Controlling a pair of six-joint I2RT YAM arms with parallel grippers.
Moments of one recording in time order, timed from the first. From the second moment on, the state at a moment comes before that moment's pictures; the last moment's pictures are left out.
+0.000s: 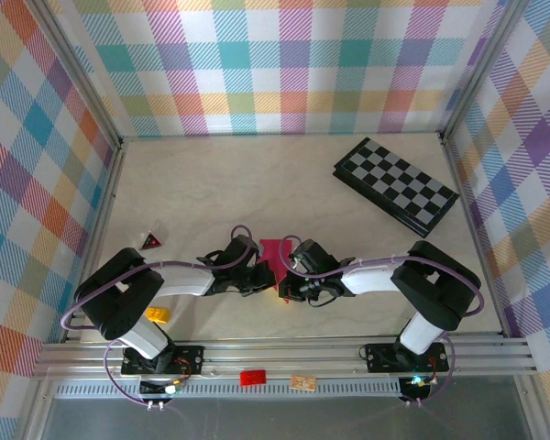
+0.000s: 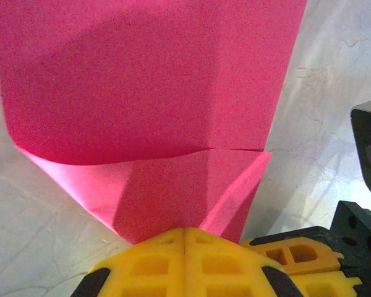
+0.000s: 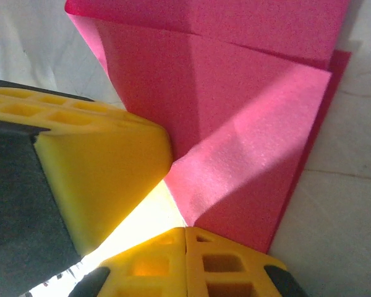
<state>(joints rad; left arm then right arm) -0.74 1.56 0.56 0.10 0.34 -1.00 0.89 1.64 0.61 0.10 -0.43 0.94</state>
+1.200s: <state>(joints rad) -0.49 1.51 0.60 -0.03 0.35 -0.88 0.89 1.66 0.61 0.14 -0.43 0.93</state>
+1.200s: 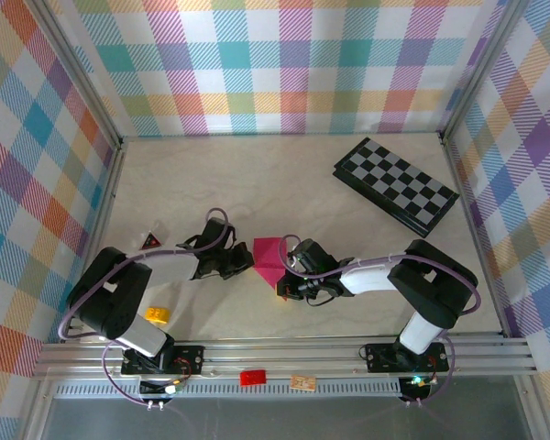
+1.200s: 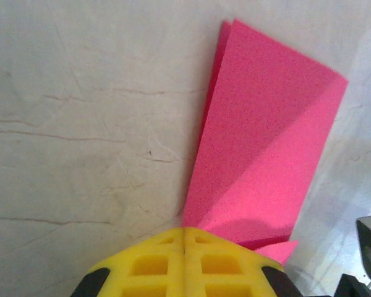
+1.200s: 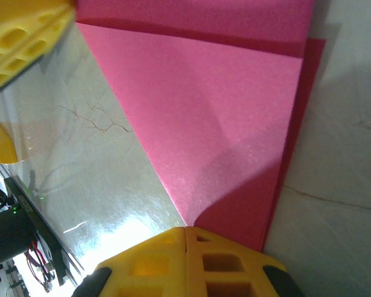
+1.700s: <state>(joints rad) -0.52 1.55 0.60 0.08 0.45 -0.83 0.89 1.65 0.63 0.10 -0.43 0.93</state>
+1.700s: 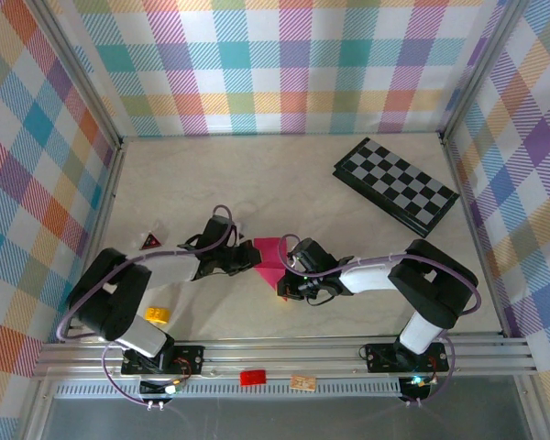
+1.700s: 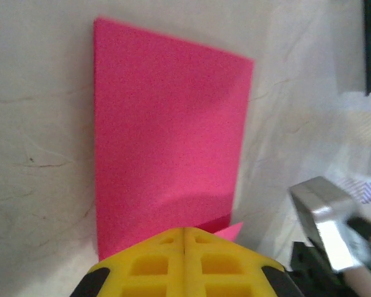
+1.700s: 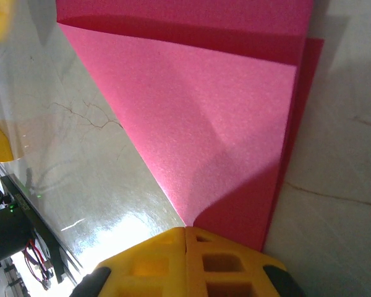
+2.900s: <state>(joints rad) -0.53 1.64 0.63 0.06 0.44 -0.78 0.89 1.60 0.65 -0.08 -0.42 0.88</state>
